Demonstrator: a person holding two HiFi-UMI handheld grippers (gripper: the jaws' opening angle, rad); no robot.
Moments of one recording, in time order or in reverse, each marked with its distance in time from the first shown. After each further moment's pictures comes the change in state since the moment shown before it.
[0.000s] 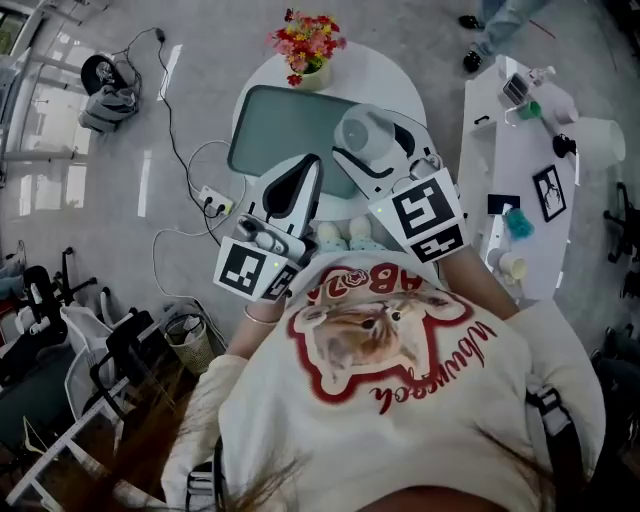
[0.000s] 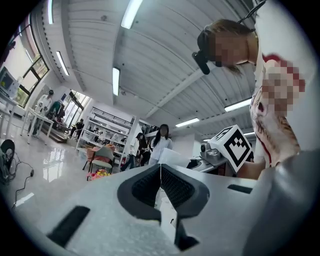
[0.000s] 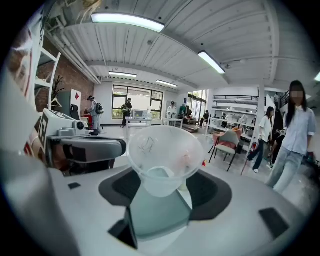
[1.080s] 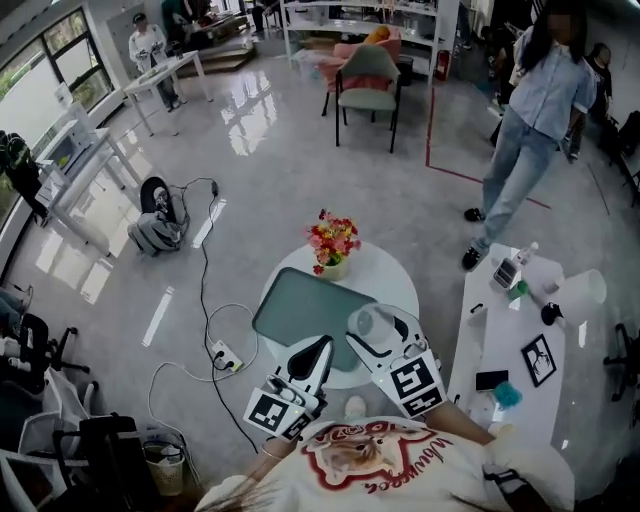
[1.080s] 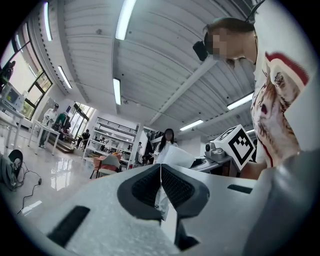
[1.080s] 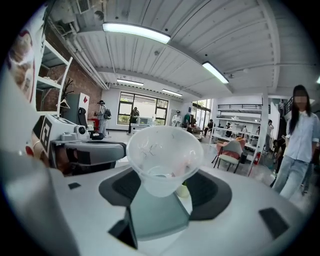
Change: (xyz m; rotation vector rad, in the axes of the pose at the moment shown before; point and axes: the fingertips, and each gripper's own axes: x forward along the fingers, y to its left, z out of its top) left arm -0.005 -0.008 -0.004 0.074 -0.064 0.092; right arm -0.023 -0.005 0.006 -0.040 -0.095 0.034
